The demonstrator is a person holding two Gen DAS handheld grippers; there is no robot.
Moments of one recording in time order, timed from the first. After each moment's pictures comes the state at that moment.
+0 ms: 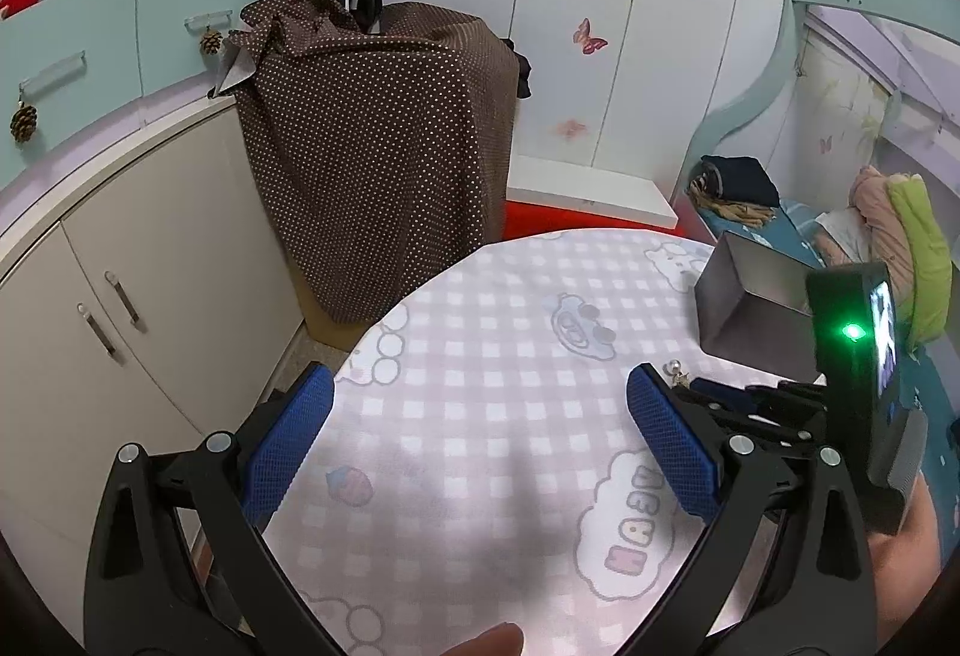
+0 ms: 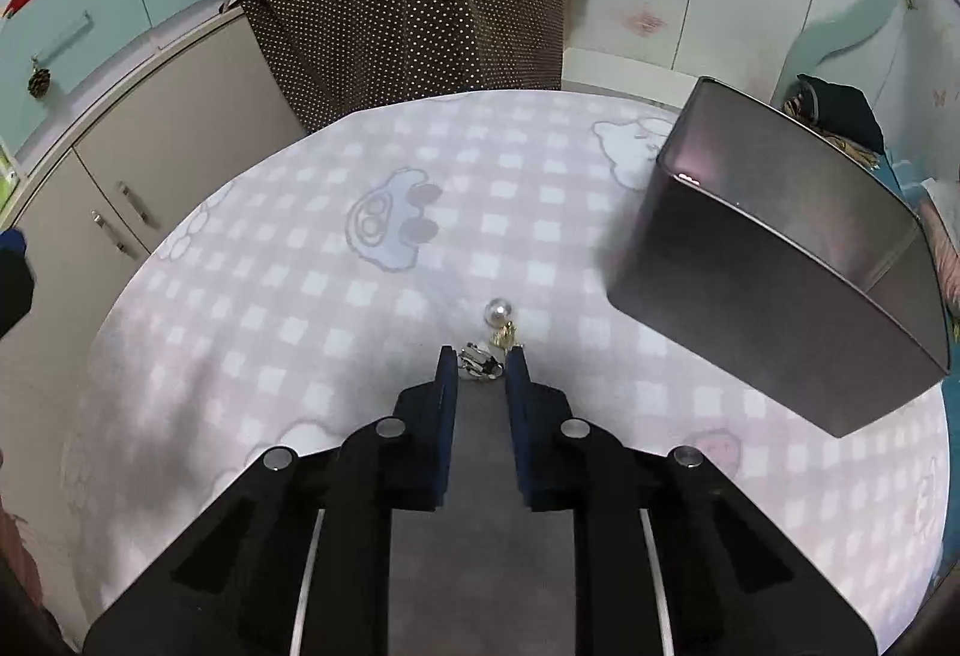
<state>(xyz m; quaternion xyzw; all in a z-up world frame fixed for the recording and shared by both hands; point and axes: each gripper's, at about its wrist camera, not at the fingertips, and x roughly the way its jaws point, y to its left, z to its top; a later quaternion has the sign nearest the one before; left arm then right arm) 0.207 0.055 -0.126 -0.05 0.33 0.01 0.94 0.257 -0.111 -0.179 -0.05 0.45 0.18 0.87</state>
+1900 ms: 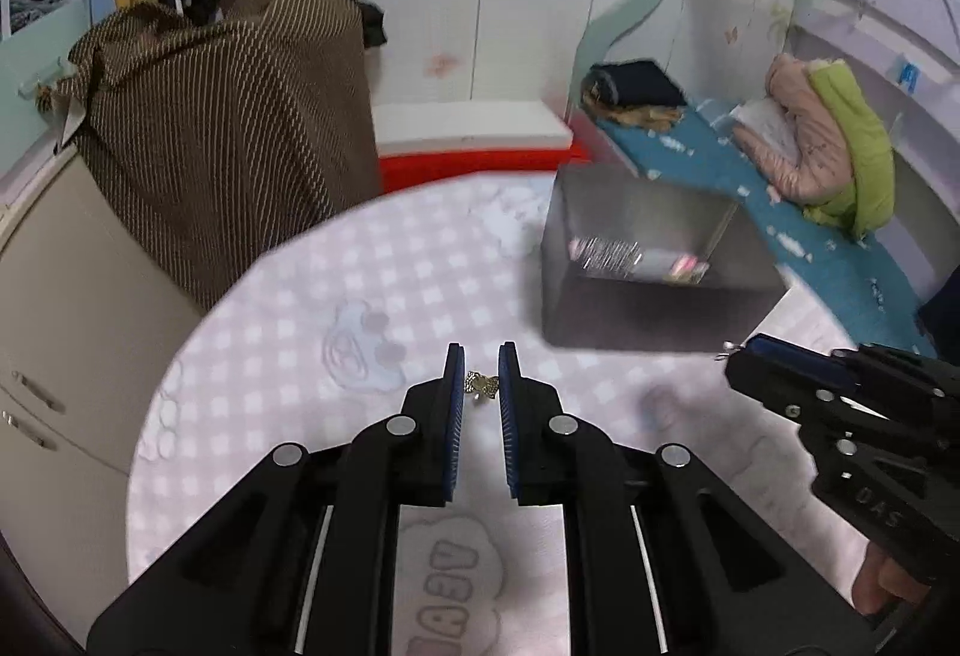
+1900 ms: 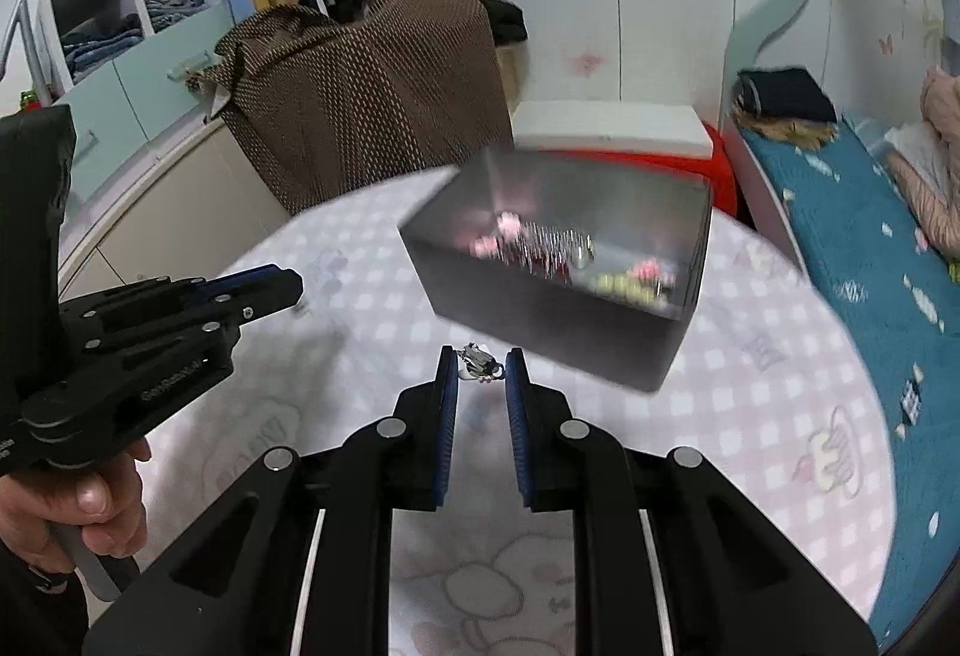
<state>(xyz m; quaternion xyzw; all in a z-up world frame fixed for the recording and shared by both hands) 0.281 -0.066 -0.134 0.02 0.38 -0.12 0.91 0.227 -0.216 -0.125 0.03 0.39 0.16 0.91</state>
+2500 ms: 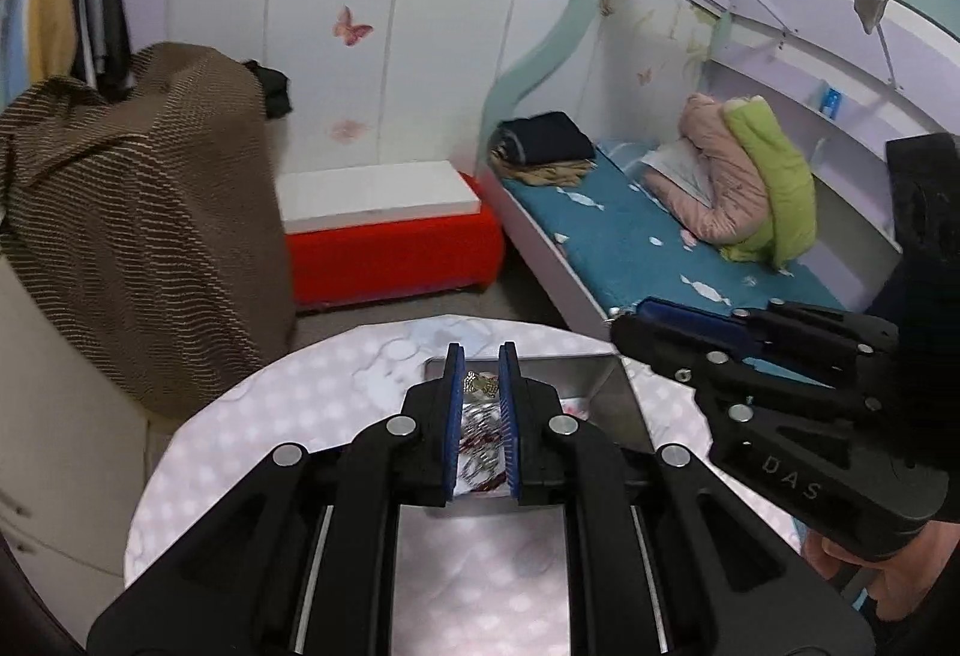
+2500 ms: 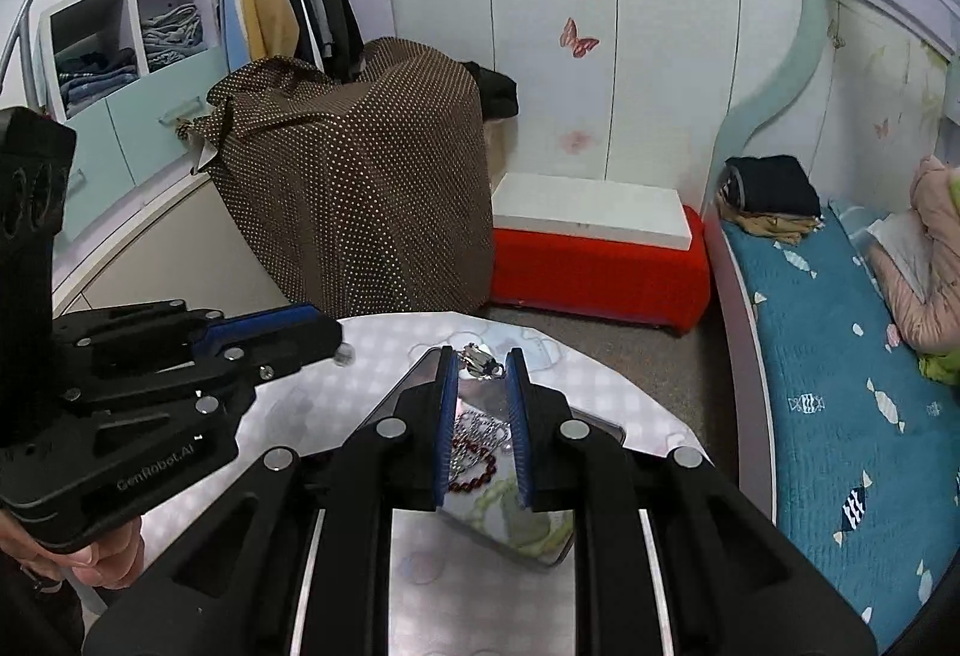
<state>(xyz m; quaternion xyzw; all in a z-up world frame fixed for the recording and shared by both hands) 0.342 -0.120 -0.055 0.01 0.35 -0.23 0.91 0.294 -0.239 -0.052 -0.01 0.34 0.15 0.93</state>
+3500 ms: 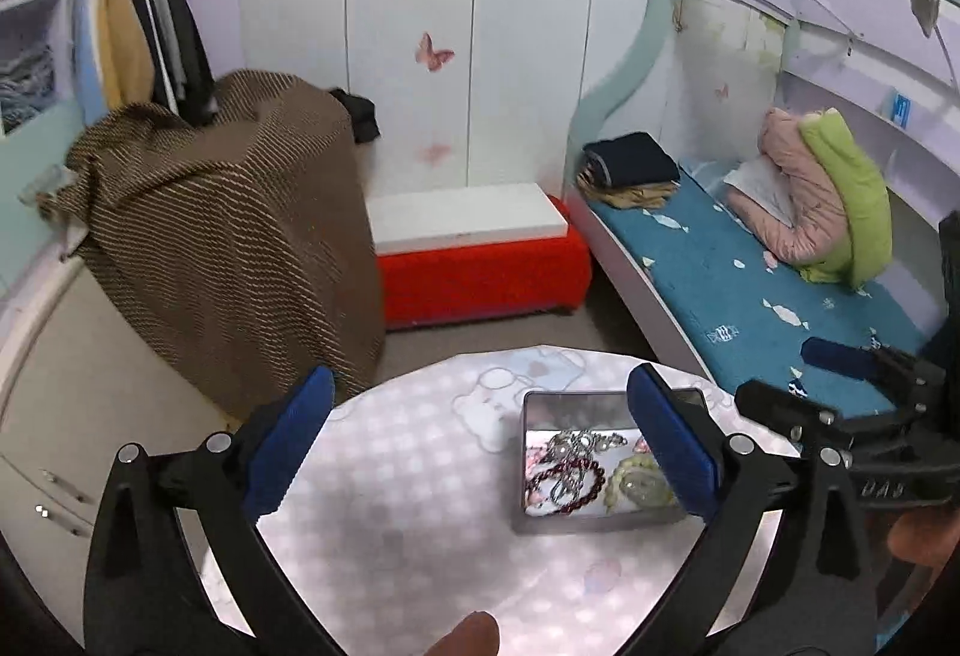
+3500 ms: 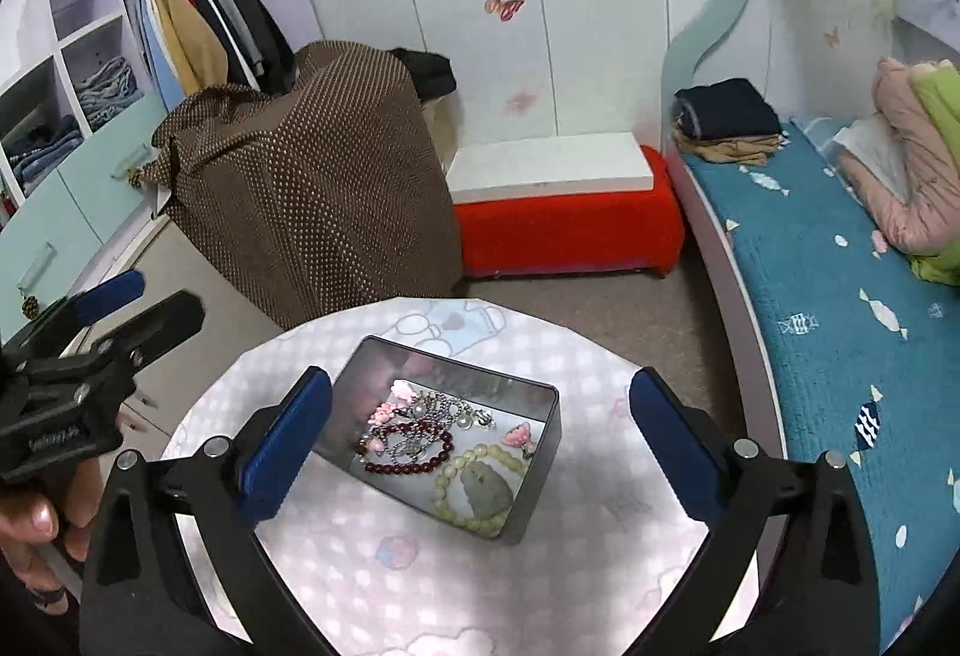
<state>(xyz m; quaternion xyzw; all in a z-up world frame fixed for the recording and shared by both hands) 0.330 -0.099 -0.031 0.04 0.32 -0.11 0.94 0.290 -0.284 -0.048 0.08 0.37 0.10 0.92</state>
